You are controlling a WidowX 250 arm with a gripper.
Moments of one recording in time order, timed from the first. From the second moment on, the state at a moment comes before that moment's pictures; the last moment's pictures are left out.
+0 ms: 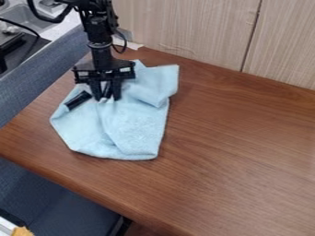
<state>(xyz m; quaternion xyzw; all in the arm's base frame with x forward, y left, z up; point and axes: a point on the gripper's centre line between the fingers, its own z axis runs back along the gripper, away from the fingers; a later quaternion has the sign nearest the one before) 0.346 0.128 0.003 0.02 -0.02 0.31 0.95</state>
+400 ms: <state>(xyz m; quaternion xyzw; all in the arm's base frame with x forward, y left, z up) 0.345 0.127 0.001 0.02 -0.02 0.31 0.95</state>
